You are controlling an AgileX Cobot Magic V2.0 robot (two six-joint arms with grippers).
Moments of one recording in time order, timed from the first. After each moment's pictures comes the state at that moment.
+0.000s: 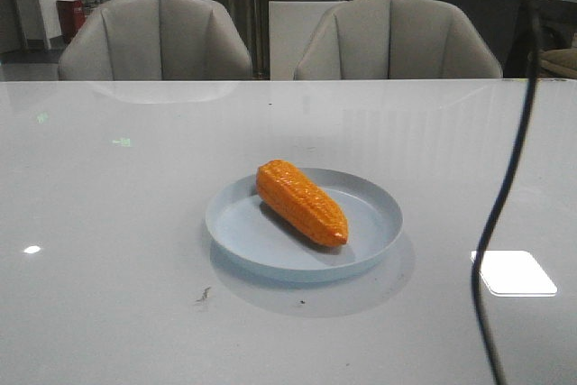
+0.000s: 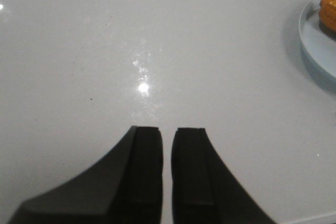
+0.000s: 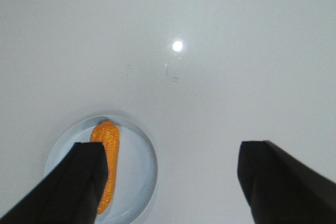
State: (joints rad) left arm -0.25 0.70 -0.54 0.15 0.59 -0.05; right arm 0.27 1.74 -2.13 0.12 1.25 -0.15
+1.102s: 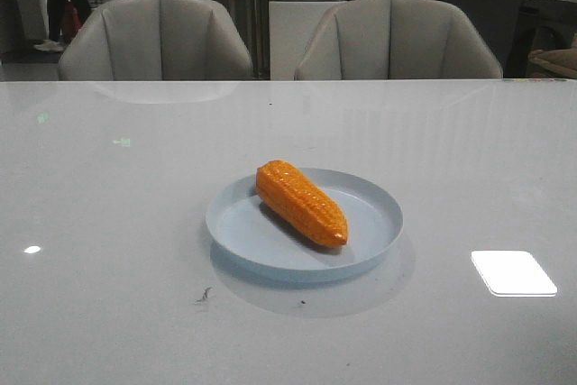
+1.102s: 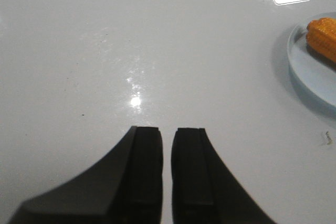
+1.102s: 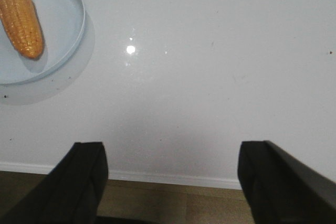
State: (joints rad) left arm -0.25 0.70 -0.54 0.09 0.54 -0.05; right arm 0.02 0.53 -0.56 0.12 0.84 0.00
